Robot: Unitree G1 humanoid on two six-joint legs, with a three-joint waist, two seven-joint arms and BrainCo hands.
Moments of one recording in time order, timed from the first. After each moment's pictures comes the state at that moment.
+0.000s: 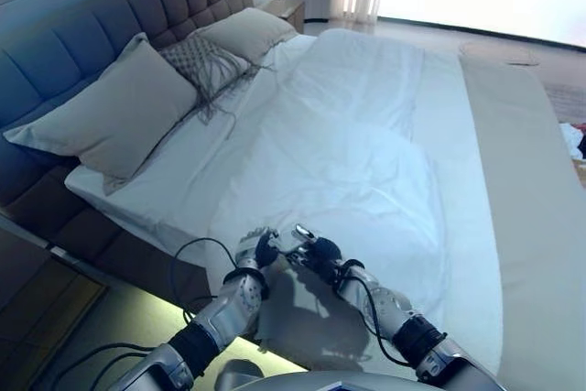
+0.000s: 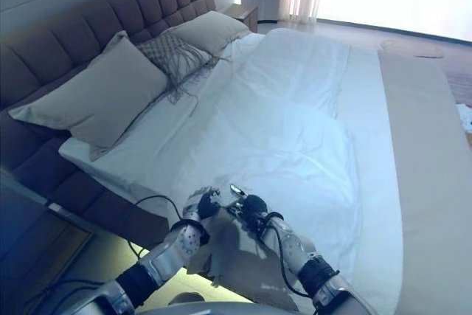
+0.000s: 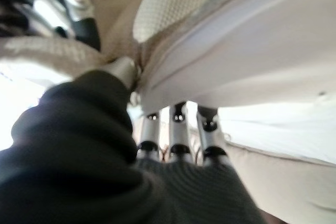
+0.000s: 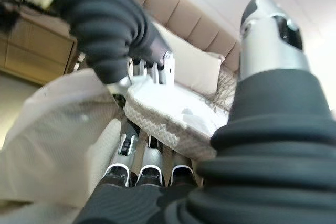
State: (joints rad) left arm -0.19 0.34 -0.73 0.34 0.33 0.33 0.41; right arm -0.20 -0.17 0.56 0.41 1.19 0.18 -0.06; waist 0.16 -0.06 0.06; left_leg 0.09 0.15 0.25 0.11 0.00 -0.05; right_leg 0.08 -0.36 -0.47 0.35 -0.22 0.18
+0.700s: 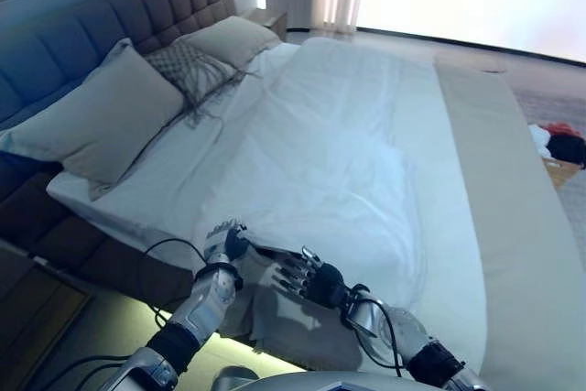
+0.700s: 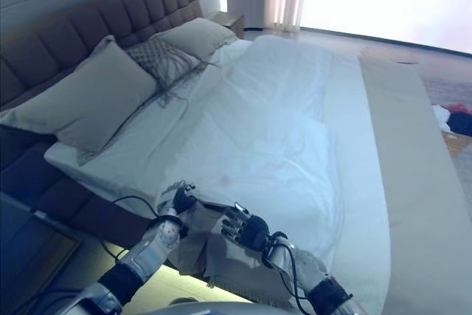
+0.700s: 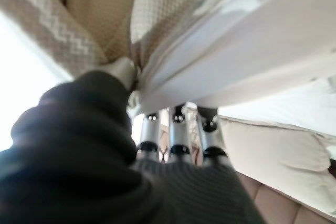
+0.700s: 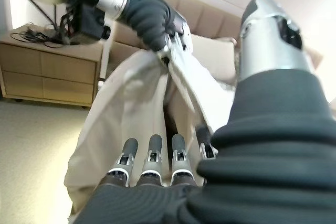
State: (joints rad) left arm -0.12 0.39 -0.55 0.36 0.38 0.31 0.42; right arm 0.03 -0.27 0.46 0.25 1.31 0.41 -0.06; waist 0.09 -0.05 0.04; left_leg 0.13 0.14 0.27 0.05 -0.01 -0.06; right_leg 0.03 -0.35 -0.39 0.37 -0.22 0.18
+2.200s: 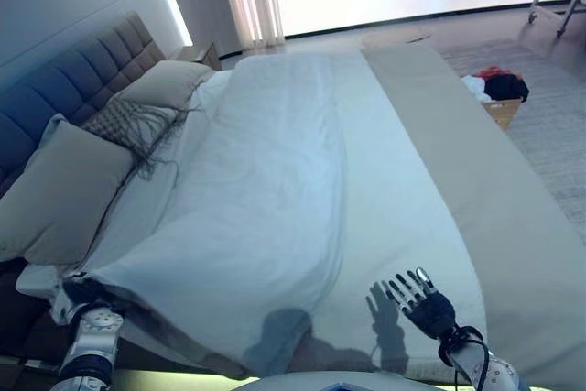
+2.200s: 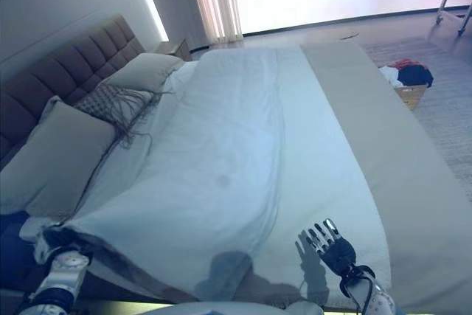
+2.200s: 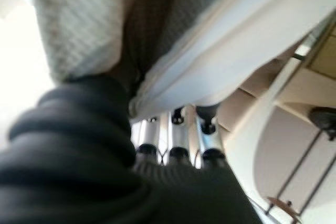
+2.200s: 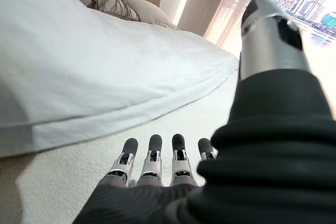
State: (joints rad) left arm -0.04 0.57 0.14 0.90 -0.02 0.01 0.58; right arm 0.28 -0.40 -0.03 0.33 1.17 0.33 0.15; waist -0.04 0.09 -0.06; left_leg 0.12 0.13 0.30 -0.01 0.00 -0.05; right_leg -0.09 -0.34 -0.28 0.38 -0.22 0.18
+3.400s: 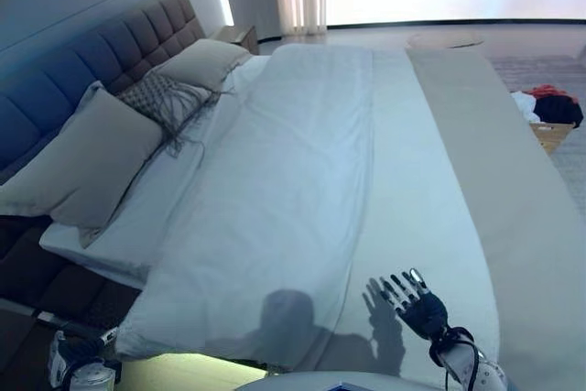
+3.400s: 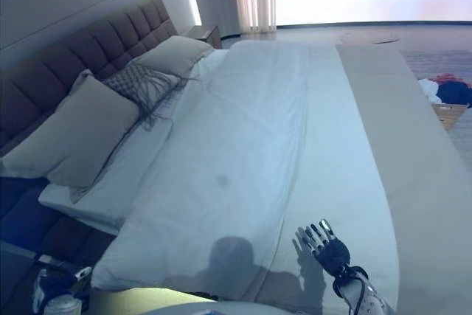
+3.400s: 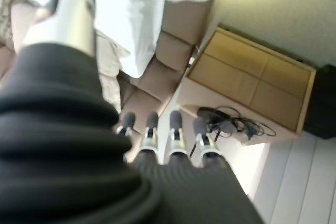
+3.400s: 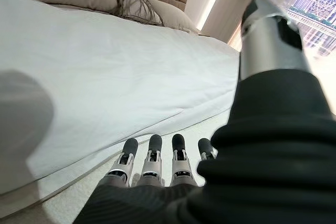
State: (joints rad) left arm 0.14 0.49 0.18 1.02 0.00 -0.05 0.46; right arm 0.28 -0.36 -0.01 0.33 1.17 0.28 0.12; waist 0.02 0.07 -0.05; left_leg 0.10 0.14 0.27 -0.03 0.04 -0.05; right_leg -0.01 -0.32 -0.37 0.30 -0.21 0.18
